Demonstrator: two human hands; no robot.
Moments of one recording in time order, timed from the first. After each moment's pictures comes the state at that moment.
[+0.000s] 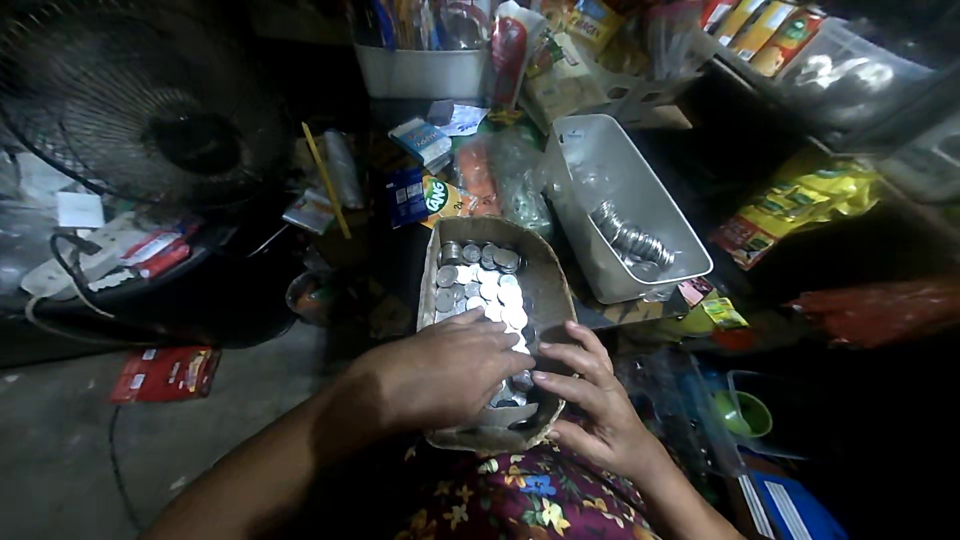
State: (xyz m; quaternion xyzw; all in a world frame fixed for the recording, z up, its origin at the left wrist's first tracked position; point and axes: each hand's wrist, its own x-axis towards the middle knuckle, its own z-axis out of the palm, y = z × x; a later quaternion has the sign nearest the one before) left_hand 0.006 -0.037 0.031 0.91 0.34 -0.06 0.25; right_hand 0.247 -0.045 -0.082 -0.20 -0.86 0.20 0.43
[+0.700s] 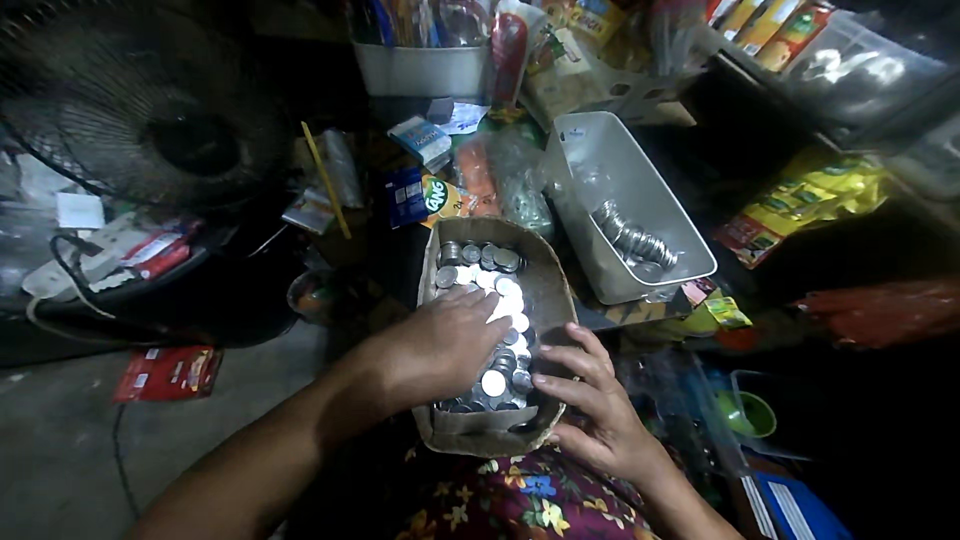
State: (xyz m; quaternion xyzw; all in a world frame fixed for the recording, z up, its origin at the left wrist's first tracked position) left_hand 0.009 -0.024 0.024 0.87 0.44 -0.11 0.19; right_hand 0.247 -0.045 -0.084 -0.20 -0.86 0.20 0.43
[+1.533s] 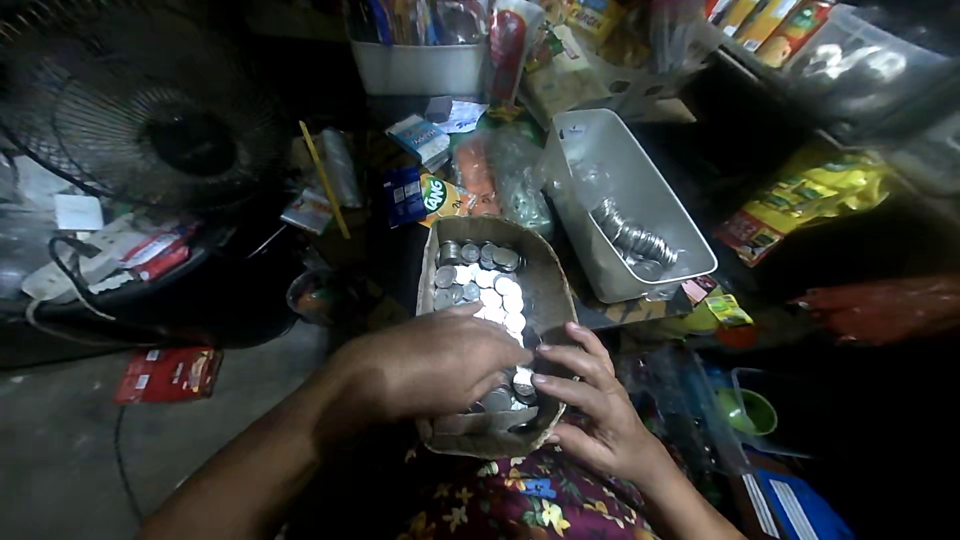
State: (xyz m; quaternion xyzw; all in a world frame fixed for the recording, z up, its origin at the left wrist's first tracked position) left_hand -0.006 -0.033 0.028 0.92 0.32 0.02 0.25; right_hand 0.246 -0.044 -0.084 -0.19 -0.85 0.20 0.44
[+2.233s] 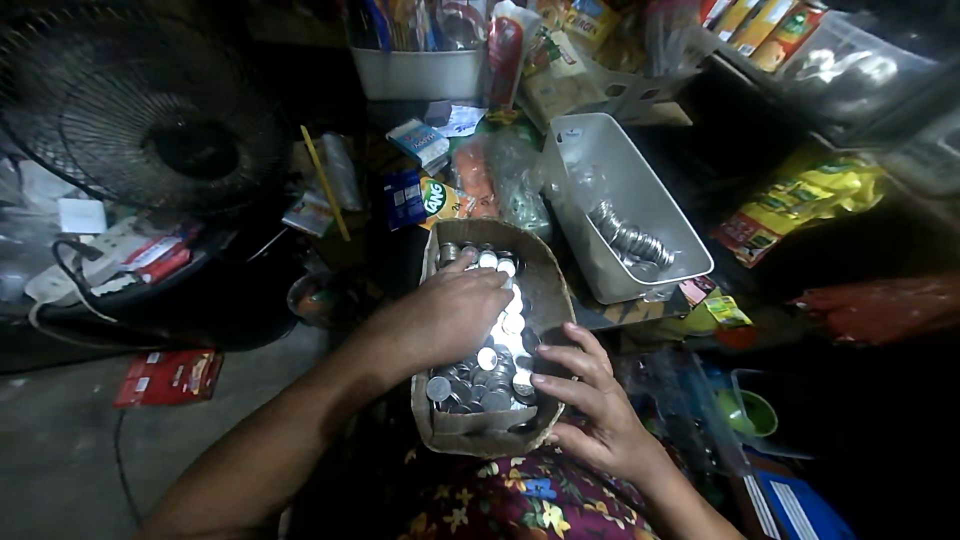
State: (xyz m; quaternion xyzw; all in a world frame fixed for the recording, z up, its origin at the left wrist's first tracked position) left_hand 0.008 -0.002 0.017 0.90 0.43 0.00 0.12; right_hand 0.247 -0.045 -0.083 -0.20 -0.86 0.19 0.44
